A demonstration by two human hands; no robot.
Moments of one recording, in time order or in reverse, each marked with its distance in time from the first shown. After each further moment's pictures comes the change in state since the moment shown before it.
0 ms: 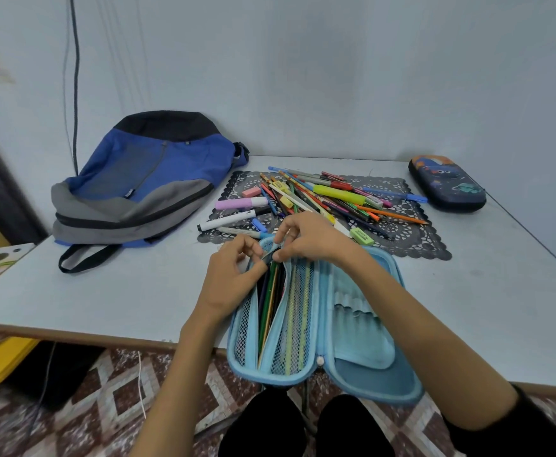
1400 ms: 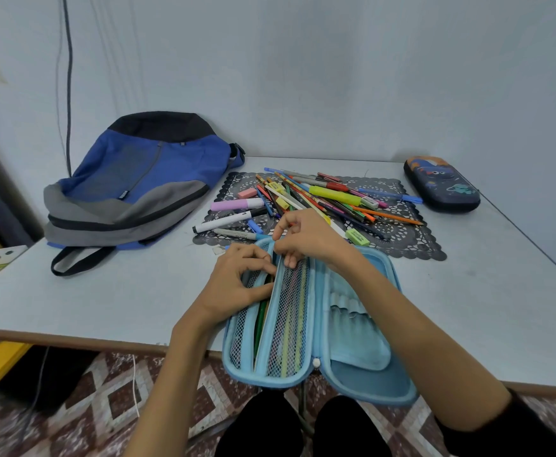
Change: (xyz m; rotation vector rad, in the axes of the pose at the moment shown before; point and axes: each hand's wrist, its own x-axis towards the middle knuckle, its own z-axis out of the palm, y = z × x) left_hand 0.005 -0.010 0.001 0.112 -0.255 0.188; right_hand -0.001 0.007 0.005 0.407 0.051 0.026
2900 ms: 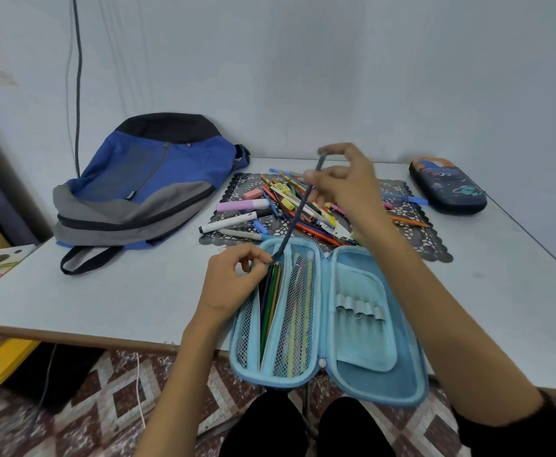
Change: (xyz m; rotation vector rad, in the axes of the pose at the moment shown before) left_hand -0.008 0.022 -0.001 -0.147 0.293 -0.194; right_hand -0.017 -0.044 -0.037 0.312 0.443 -0.286
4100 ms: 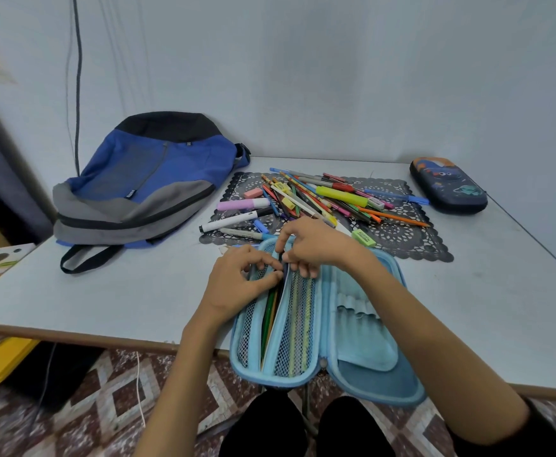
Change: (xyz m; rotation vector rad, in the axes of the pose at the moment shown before) left_hand 0.005 -0.006 -0.002 0.208 -0.154 0.047; right_hand -0.018 0.036 0.026 -0.687 -0.643 0.300
